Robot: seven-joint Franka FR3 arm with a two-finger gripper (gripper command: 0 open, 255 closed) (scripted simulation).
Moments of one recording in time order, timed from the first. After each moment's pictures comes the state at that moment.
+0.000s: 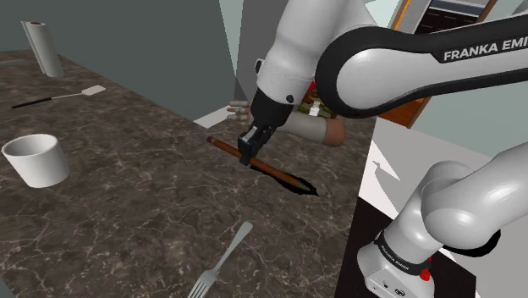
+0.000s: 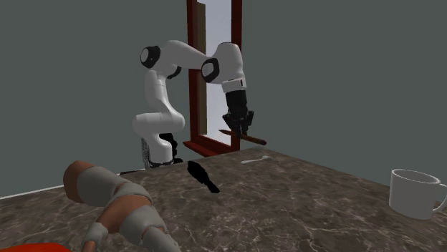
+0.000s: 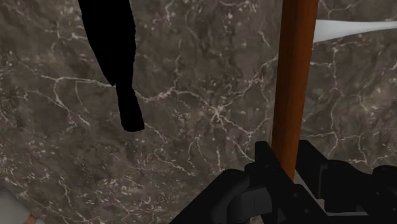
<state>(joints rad) 0.14 -0.46 0.49 -2.40 0.24 2.19 0.22</state>
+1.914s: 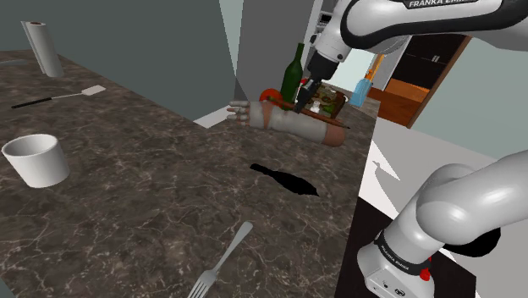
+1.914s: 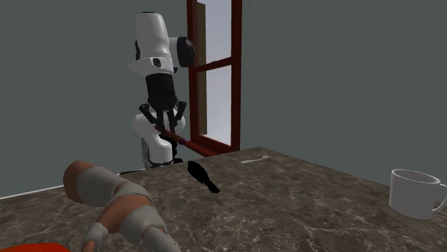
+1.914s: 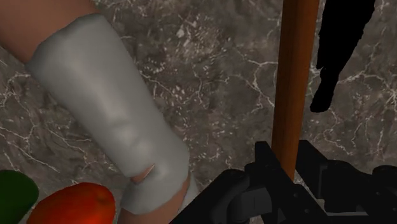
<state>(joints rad) -0.02 -0.52 0.03 -2.40 0.13 2.05 -0.31</state>
